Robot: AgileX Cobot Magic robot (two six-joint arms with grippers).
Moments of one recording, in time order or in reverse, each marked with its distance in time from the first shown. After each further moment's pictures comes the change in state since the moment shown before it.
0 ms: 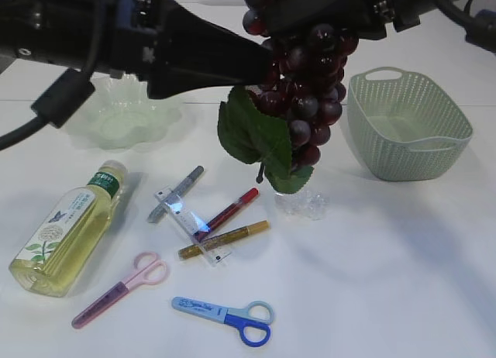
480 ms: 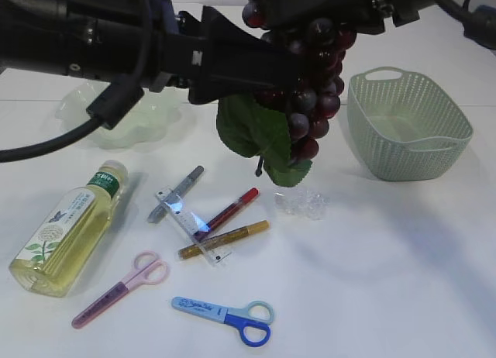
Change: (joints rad) left arm -0.056 0.071 0.000 -0.108 -0.056 0.000; right arm 0.000 0.000 0.000 0.013 -0.024 -0.018
